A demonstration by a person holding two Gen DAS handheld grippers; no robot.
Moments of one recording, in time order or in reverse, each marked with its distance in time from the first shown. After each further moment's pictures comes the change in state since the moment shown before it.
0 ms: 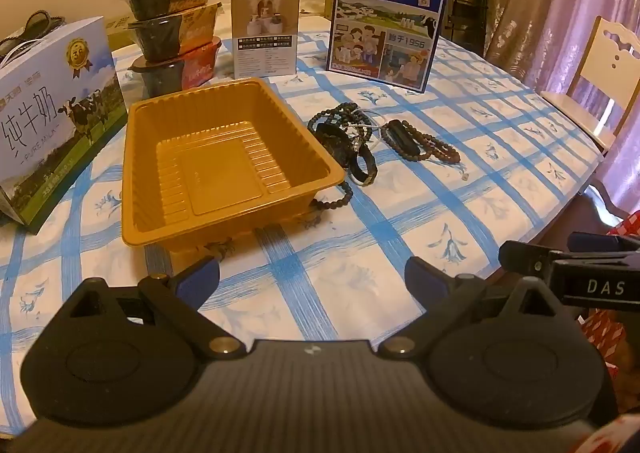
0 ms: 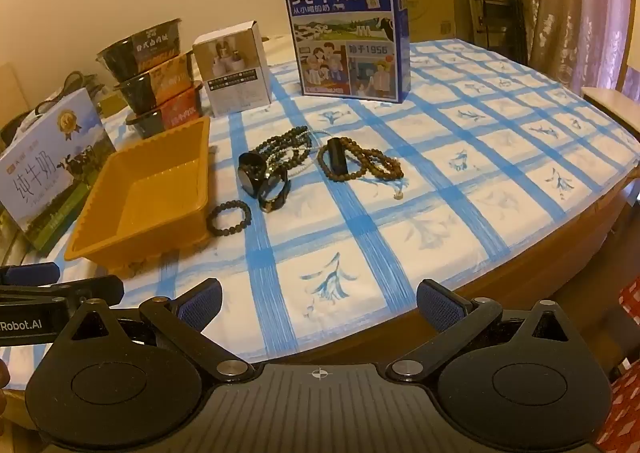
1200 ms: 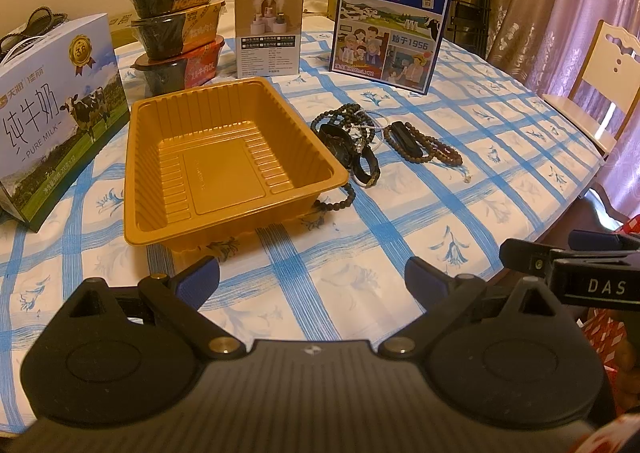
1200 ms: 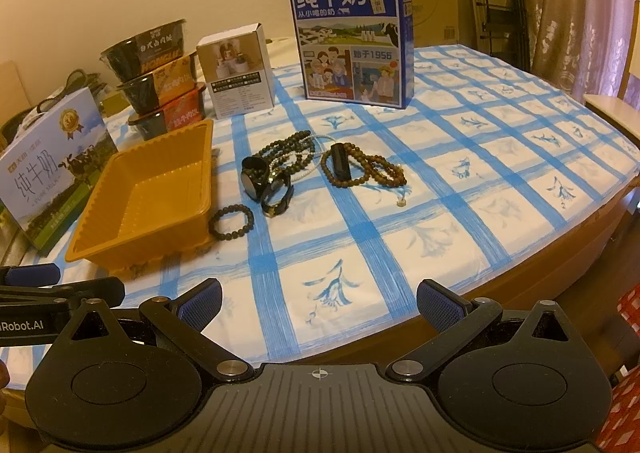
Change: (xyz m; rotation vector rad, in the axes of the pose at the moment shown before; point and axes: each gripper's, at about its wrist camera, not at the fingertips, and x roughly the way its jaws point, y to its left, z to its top) left arm 0.000 0.000 0.000 -0.010 -0.001 -0.004; right arm 0.001 0.006 0.004 -0.013 -0.008 -0.010
